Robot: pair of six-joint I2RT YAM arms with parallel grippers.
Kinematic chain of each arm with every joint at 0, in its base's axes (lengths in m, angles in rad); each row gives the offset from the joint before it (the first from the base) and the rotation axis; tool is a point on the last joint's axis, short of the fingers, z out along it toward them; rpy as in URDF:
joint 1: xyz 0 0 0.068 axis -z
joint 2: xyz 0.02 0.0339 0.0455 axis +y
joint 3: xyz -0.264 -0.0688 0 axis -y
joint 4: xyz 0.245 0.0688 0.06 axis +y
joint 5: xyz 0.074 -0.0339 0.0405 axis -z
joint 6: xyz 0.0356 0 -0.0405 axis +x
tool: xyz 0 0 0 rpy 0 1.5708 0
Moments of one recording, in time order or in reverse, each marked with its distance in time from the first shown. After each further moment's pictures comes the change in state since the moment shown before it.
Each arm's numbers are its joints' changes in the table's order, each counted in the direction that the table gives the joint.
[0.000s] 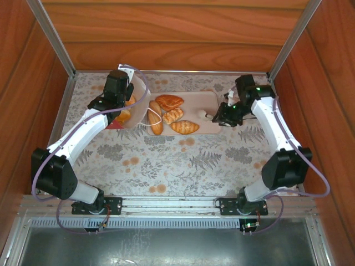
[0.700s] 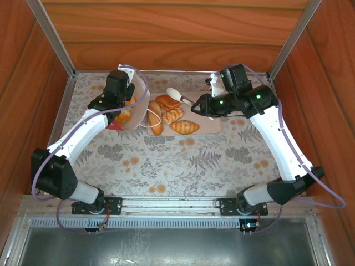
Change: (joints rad) left arm 0.000 0.000 0.000 0.006 0.046 -0.043; right arm -0.342 -0.101 0.241 -0.084 0.037 0.137
